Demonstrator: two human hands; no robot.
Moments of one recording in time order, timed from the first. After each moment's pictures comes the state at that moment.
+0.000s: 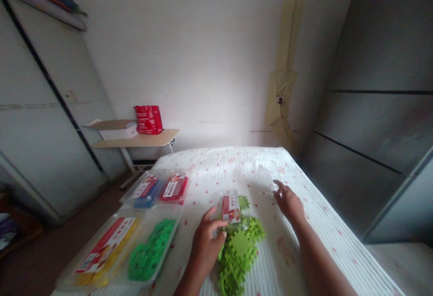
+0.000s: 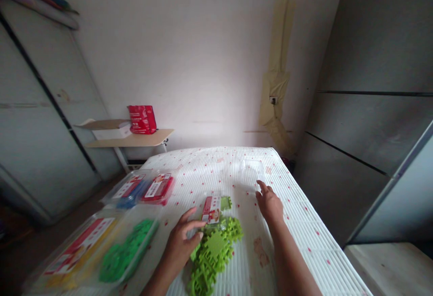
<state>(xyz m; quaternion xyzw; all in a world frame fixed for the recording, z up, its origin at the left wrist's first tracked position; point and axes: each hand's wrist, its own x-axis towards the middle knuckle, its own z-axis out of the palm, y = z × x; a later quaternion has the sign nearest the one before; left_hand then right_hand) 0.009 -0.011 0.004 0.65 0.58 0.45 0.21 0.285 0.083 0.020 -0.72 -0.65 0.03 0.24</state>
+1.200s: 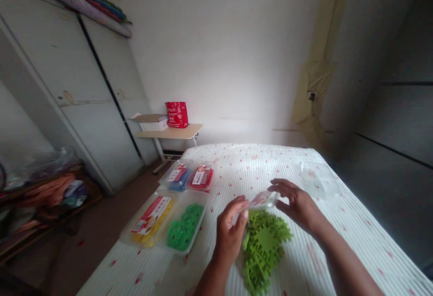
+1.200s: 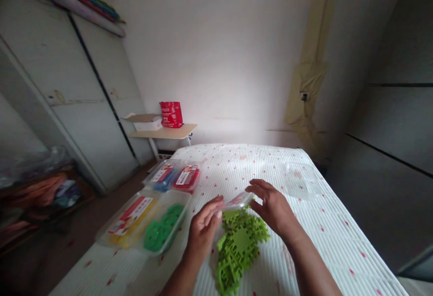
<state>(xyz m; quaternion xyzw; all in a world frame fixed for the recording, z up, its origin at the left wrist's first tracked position) 0.016 -0.028 0.038 0.56 0.47 0.60 0.32 0.221 0.043 0.092 -0.41 -0.83 0.15 0.33</state>
